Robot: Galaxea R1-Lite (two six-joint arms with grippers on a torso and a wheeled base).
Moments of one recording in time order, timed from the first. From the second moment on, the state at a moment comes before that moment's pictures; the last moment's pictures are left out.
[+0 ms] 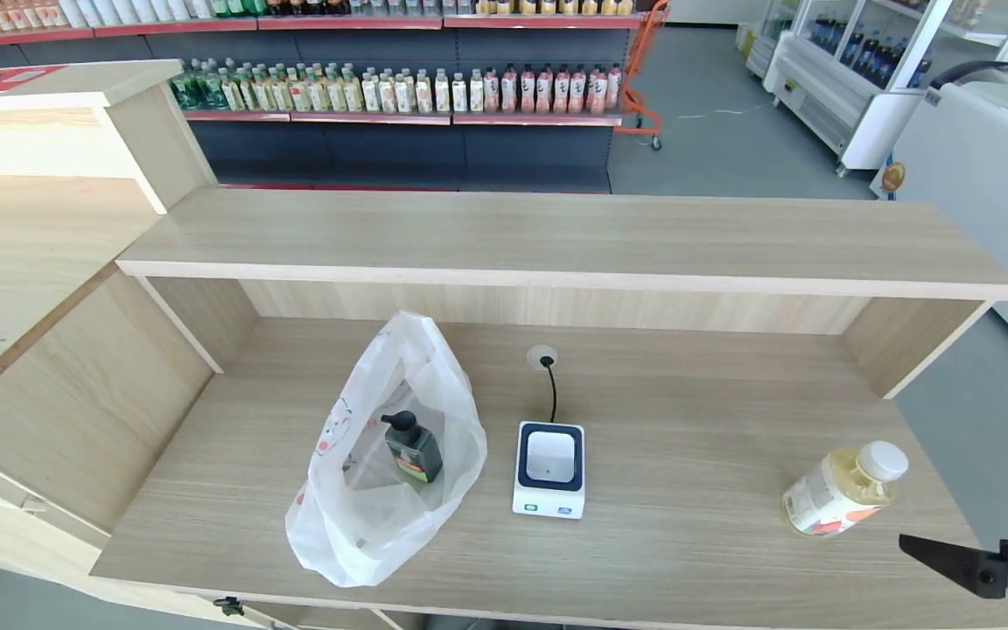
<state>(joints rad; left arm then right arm) 0.00 0.00 0.00 0.00 -0.02 -0.01 -0.03 1.03 -0.37 -0.04 0.11 0.06</state>
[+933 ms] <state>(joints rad) 0.00 0.00 0.00 0.00 -0.02 0.00 -0.10 1.12 -0.39 -0.05 0.01 0.06</state>
